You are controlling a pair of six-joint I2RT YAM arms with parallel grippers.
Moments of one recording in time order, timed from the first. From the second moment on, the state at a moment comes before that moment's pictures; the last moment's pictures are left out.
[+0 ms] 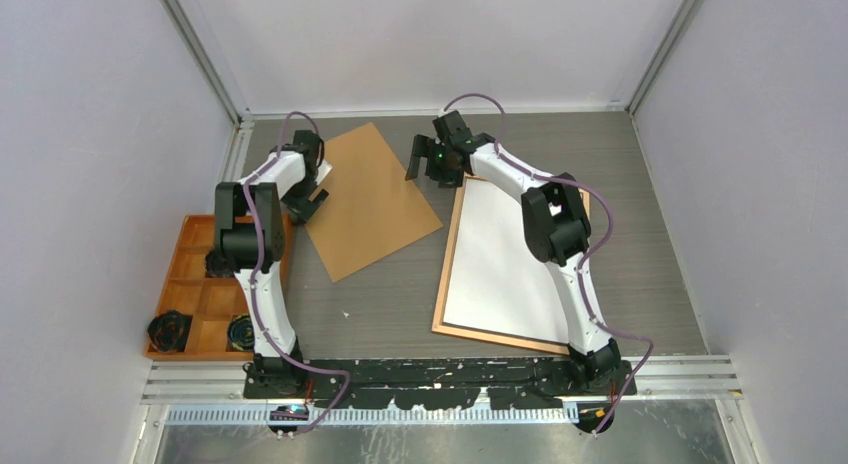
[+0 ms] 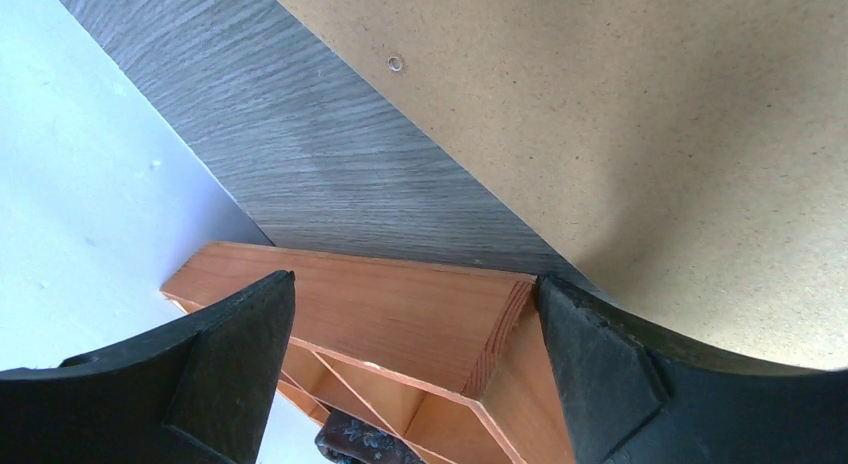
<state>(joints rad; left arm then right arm) -0.04 2.08 1.53 -0.75 -0.46 0.52 0.52 2.32 1.96 -0.48 -0.14 0.61</state>
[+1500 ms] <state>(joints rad) -0.02 2.12 1.60 -0.82 -0.34 0.50 0.54 2.11 1.41 0.12 -0.25 1.15</state>
